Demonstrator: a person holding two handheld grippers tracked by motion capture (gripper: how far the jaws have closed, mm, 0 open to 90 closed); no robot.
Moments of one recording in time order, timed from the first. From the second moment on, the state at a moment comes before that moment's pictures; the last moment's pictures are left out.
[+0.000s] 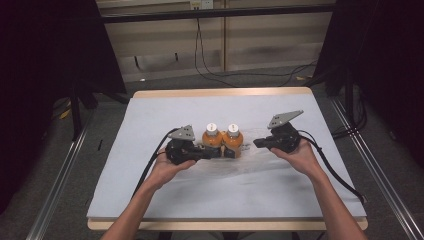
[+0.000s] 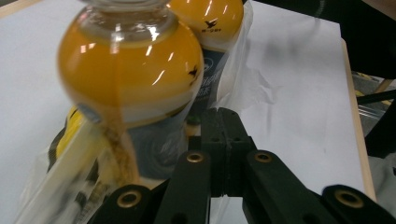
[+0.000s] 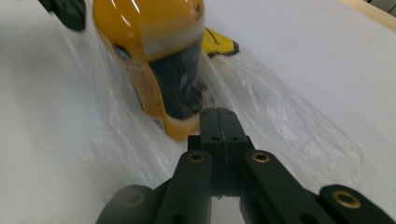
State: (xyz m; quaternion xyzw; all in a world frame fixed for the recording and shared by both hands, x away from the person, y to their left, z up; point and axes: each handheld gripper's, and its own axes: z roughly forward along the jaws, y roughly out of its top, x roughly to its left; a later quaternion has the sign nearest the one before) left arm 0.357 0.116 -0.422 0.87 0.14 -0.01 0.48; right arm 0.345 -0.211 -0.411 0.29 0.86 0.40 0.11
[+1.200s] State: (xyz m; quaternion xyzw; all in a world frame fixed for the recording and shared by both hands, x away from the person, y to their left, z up) left arm 0.338 0.071 -0.462 0.90 0.13 0.05 0.41; right arm 0.402 -0.162 -0.460 0.30 0.88 0.38 0.05
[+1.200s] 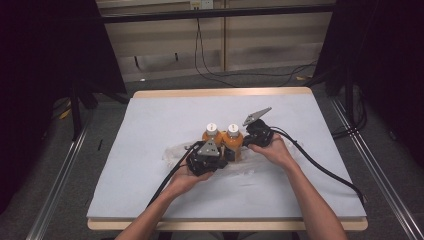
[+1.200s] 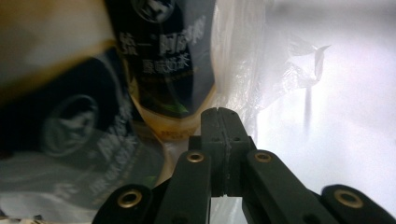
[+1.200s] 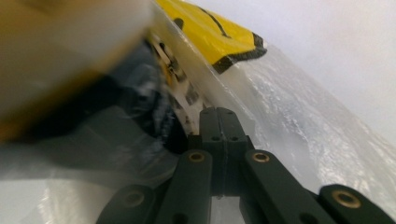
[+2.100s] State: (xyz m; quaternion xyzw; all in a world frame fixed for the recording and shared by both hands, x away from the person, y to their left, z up) left arm 0.330 0.074 -0.478 0.92 0.12 0.02 0.37; right arm 0.434 -0.143 -0.479 0.34 0.87 0.34 0.06
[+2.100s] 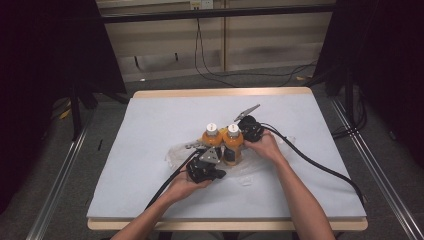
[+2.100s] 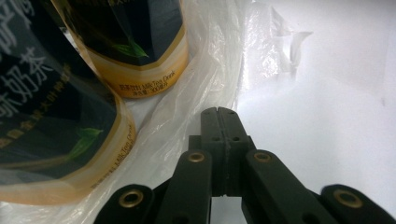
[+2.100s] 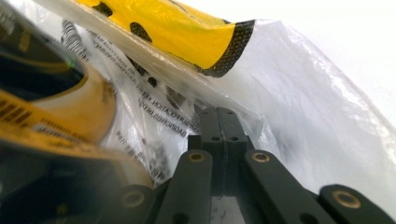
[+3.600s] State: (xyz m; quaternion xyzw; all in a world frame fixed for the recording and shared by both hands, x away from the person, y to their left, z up) left arm 0.329 0.067 -0.480 0.92 0.13 0.03 0.38; right arm 0.468 -0.126 -0.477 0.37 0.87 0.33 0.05
